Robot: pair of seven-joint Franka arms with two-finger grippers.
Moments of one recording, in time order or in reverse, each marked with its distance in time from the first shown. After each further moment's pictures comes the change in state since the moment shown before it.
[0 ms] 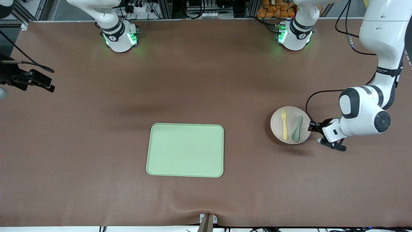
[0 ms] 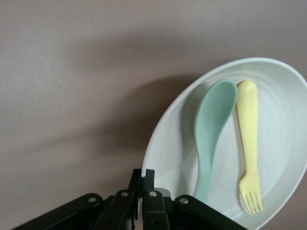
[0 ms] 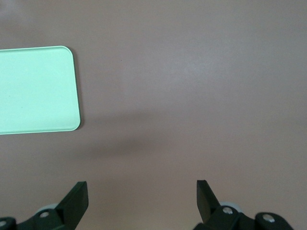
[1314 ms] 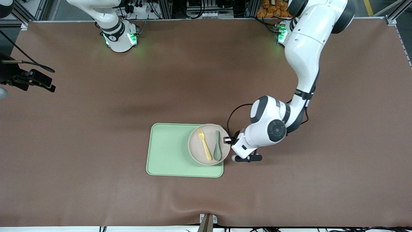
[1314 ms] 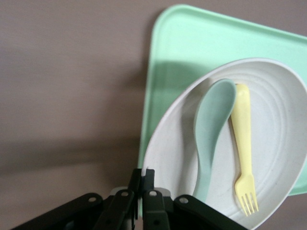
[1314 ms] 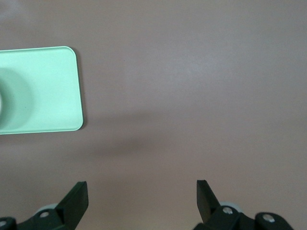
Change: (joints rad) left arm -0.548 0.374 -0.014 0.561 -0.140 0.079 -0.802; right arm 0.000 0.000 0.000 0.000 0.013 0.003 -0.001
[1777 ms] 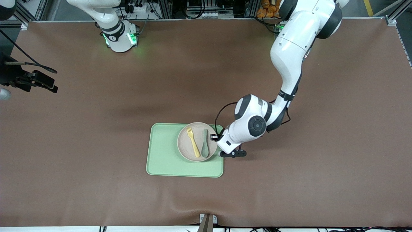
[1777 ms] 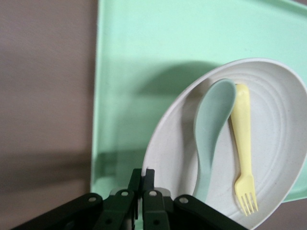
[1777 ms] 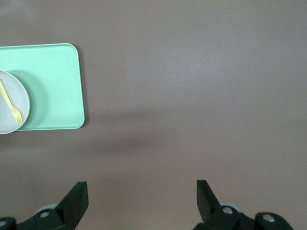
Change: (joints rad) left arm -0.072 0.056 0.001 0.018 -0.019 0.068 -0.036; right arm 0.000 0.013 0.007 -0.001 0.004 -0.002 -0.006
